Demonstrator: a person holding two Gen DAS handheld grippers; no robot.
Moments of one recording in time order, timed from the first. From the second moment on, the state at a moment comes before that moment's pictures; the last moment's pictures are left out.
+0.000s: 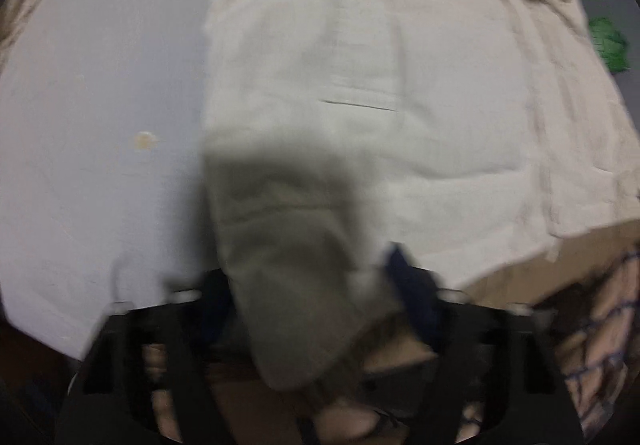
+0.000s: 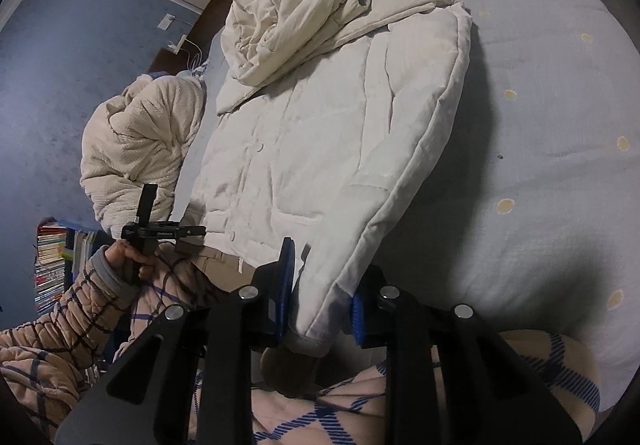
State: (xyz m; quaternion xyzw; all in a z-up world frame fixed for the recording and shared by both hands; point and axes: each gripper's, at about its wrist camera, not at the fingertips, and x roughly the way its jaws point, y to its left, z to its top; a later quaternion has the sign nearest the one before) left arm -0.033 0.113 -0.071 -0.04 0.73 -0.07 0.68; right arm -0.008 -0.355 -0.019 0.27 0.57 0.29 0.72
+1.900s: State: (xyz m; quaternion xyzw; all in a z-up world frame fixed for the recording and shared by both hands) left arm 0.109 0.167 0.149 -0.20 0.46 -0.21 0.84; right arm 0.177 -0.413 0.084 0.48 0.35 0.30 0.75
